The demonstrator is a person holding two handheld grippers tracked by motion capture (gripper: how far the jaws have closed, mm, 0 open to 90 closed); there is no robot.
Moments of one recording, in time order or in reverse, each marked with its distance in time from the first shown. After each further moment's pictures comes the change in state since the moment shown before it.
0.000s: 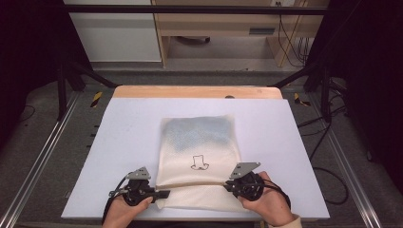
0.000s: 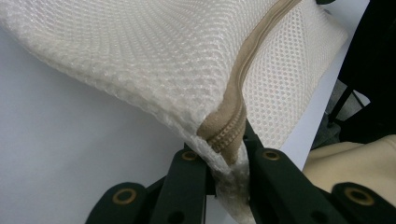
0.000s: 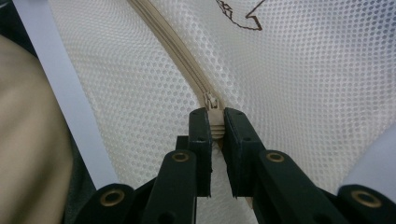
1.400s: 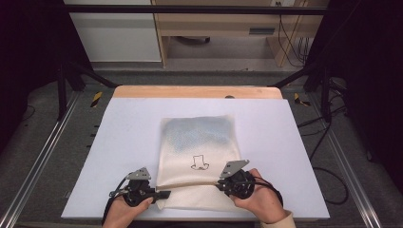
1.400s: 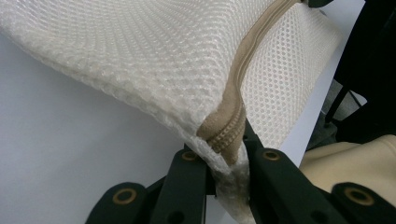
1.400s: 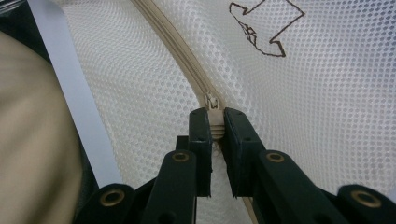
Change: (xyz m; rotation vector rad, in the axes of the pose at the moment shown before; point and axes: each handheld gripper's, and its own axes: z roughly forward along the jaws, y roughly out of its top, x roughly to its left) left arm -0.002 0.000 0.000 -0.004 -0.008 0.003; right arm 0.009 0.021 0.009 0.019 0.027 -0.055
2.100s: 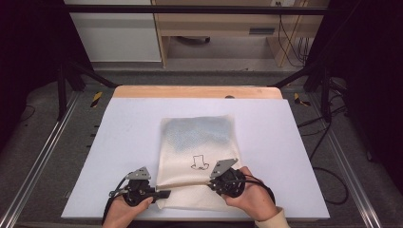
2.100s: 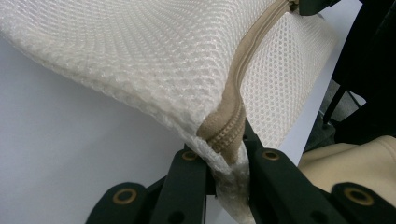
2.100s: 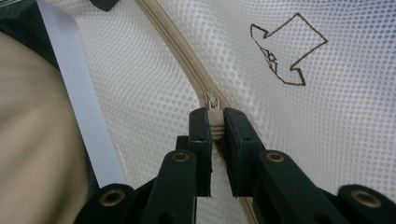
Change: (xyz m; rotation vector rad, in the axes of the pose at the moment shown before) left arm -0.001 0.001 -0.001 -0.007 -0.001 0.004; right arm 0.009 0.020 0.011 0.014 0.021 -0.042
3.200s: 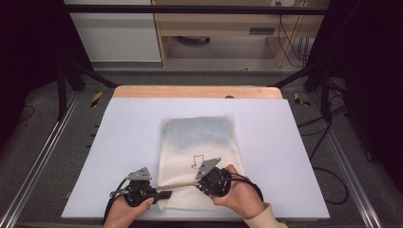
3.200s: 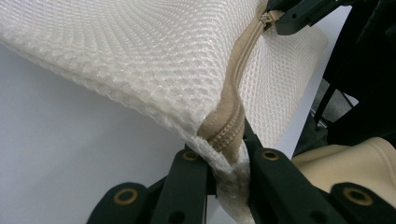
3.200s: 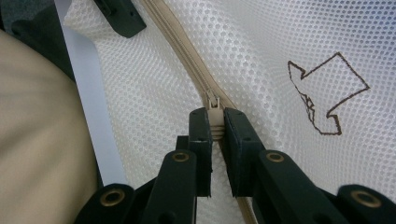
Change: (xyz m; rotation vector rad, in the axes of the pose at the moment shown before) left arm -0.004 0.001 0.001 -0.013 -0.019 0.007; right arm 0.014 0.028 0.018 0.020 0.039 -0.072
